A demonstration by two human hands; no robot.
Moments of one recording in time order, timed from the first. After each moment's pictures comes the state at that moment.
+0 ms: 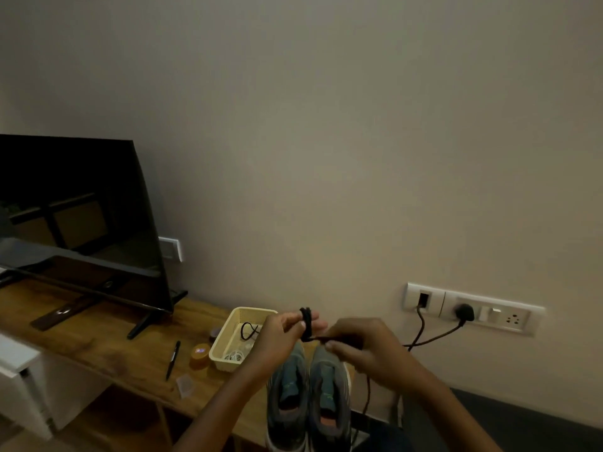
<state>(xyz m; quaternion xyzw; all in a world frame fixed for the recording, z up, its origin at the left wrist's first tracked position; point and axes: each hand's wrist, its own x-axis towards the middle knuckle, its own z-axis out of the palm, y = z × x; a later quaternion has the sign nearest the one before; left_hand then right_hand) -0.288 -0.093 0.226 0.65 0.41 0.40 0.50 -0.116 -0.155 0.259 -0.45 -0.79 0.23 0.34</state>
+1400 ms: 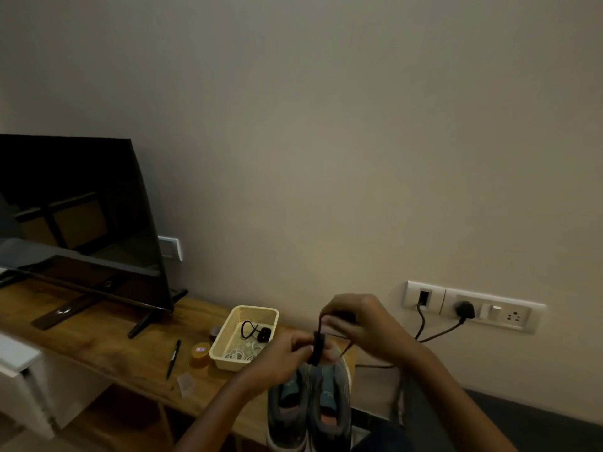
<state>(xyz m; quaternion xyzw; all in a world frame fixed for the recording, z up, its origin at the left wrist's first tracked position) -0.290 -0.094 0.209 0.75 0.36 0.27 0.49 -0.115 -0.130 0.272 -0.45 -0.82 0.12 0.34</state>
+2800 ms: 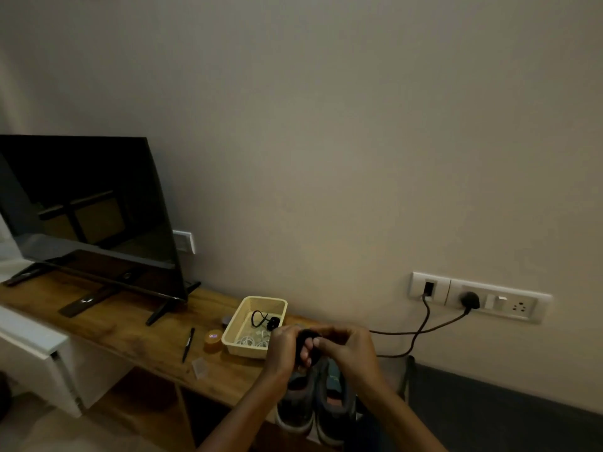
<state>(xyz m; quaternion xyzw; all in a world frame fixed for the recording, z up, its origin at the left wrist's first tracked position) -0.275 -0.128 0.197 0.47 0.49 0.47 0.57 -0.157 -0.163 0.205 -0.48 -0.56 0.40 0.54</state>
